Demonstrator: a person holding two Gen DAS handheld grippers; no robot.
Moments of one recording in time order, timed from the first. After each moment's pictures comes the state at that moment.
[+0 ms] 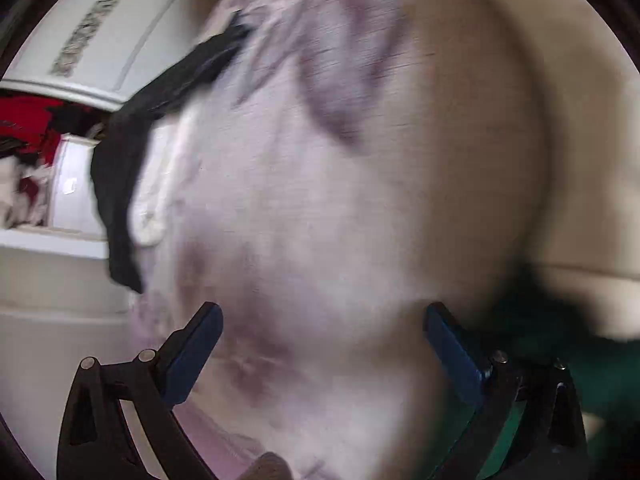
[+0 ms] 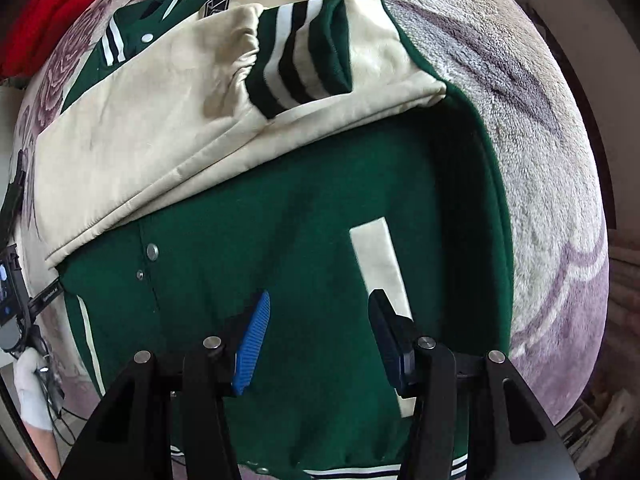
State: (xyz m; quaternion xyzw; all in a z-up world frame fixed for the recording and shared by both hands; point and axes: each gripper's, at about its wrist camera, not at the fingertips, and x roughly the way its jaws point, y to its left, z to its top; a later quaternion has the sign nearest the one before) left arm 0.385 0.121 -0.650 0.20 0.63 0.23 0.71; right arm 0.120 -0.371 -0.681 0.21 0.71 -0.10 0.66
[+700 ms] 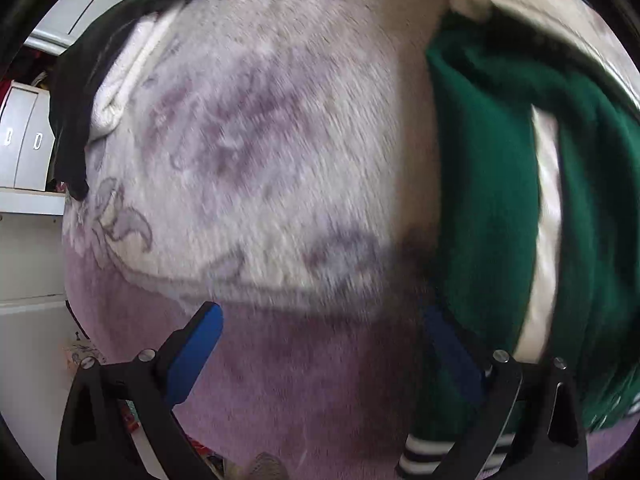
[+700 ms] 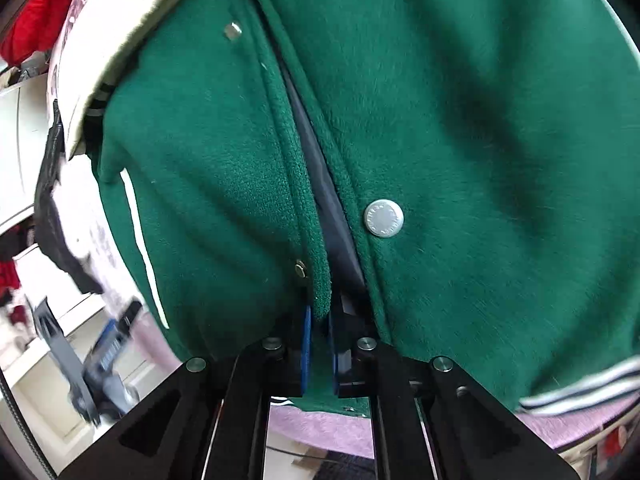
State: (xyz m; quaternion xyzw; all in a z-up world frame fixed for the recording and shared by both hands) left arm 0.209 0.120 -0.620 0.10 0.70 0.09 0.70; right arm 0.034 -0.234 -0.715 0.34 0.76 0.00 0.56
